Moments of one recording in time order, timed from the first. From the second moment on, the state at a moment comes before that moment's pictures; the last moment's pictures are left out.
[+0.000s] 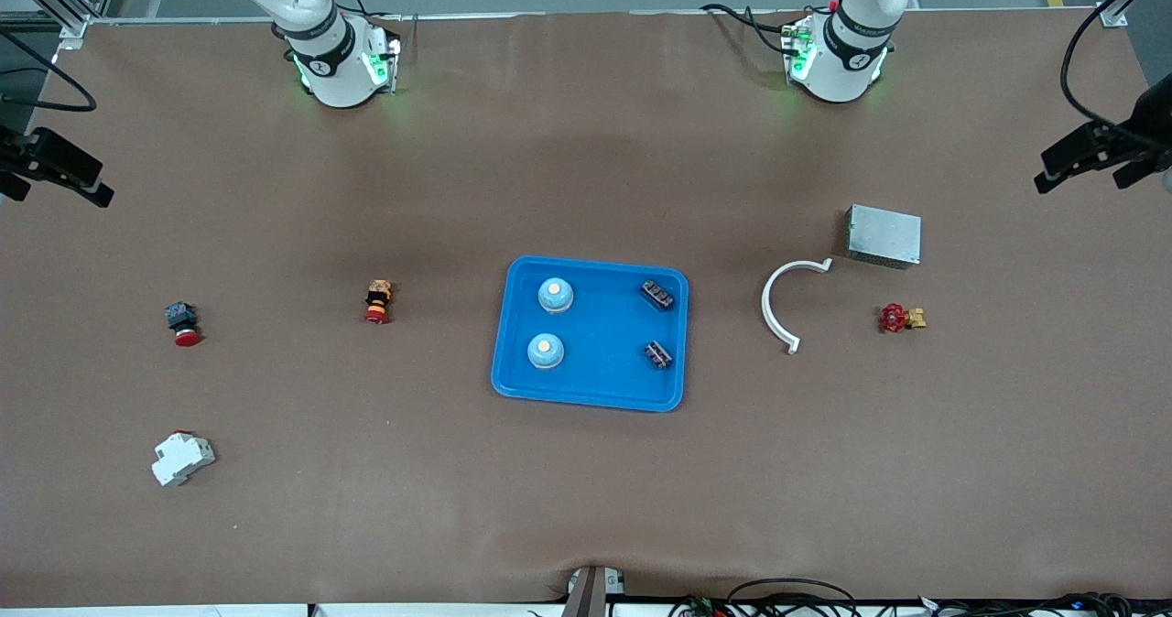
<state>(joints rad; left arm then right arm) -0.04 -0.14 0.10 -1.74 -0.01 1.64 0.00 -0.04 -0.02 0.00 -1.50 0.01 1.54 0.06</state>
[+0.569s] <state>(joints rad) -0.04 -0.09 0.08 -1.67 0.00 1.63 0.00 -0.04 -0.02 0.00 -1.51 0.03 1.54 0.07</state>
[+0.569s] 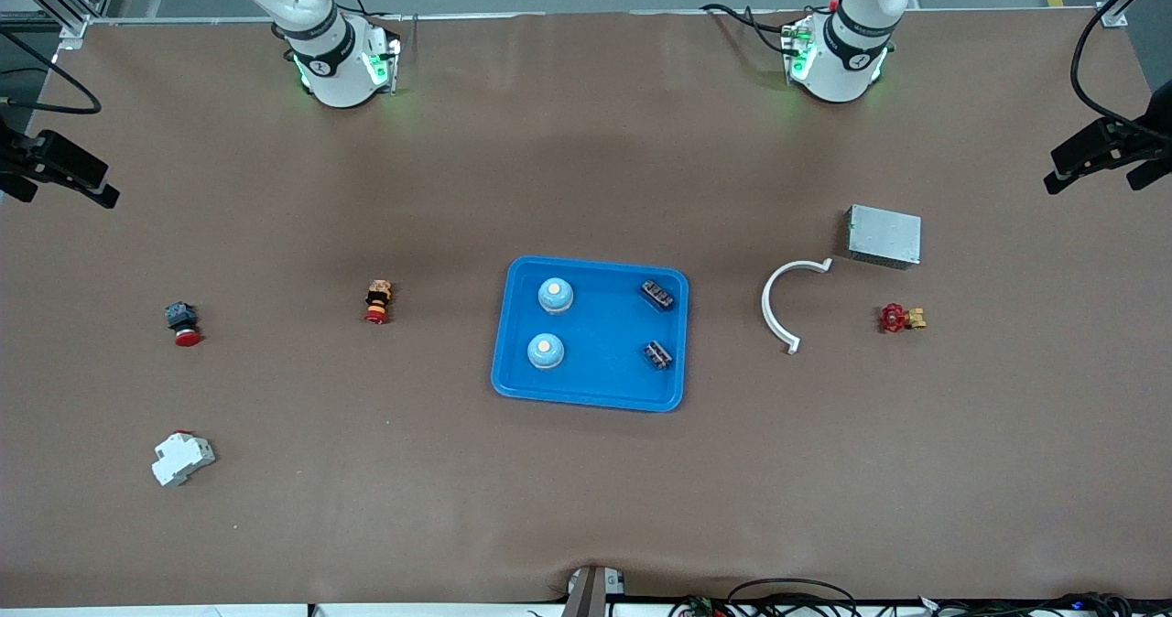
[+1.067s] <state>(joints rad) -0.04 -0.07 0.08 -1.66 0.00 1.63 0.00 -0.04 -0.02 -0.01 -1.51 0.03 1.55 0.07</state>
